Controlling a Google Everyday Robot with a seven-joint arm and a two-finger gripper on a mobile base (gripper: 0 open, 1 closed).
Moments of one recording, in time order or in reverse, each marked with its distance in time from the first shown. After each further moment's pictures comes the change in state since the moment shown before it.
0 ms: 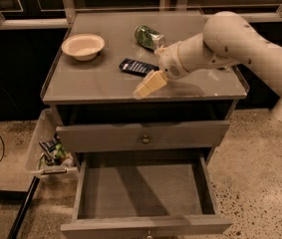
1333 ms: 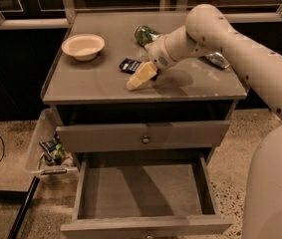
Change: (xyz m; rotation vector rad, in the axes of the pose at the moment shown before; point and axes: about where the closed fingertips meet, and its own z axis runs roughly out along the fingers) arm -0.010 -0.044 0.049 -0.038 0.022 -0.023
